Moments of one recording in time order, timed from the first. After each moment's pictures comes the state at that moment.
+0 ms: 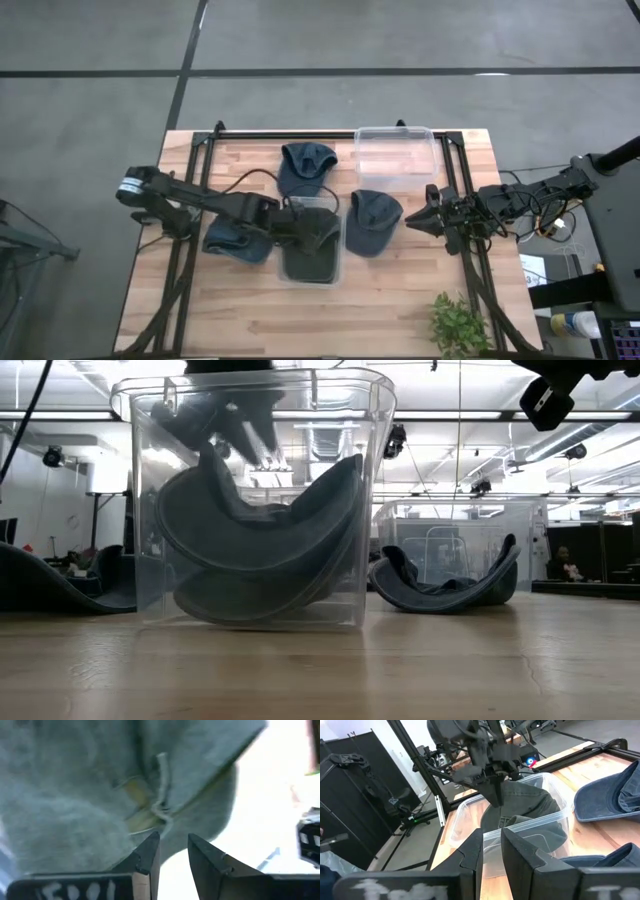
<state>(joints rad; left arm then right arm) -0.18 1.57 1.32 -0.75 -0.04 -1.24 0.32 0.46 0.47 -0.14 0.18 0.50</state>
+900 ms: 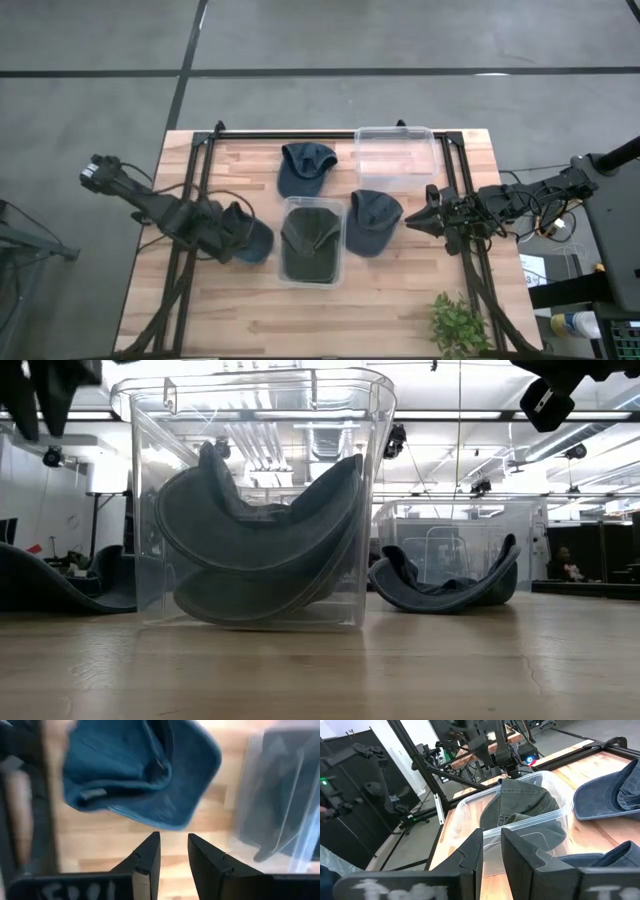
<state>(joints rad) -0.49 1.15 1.12 -1.35 -0.16 -2.12 0.32 0.47 0.47 -0.15 0.18 0.50</state>
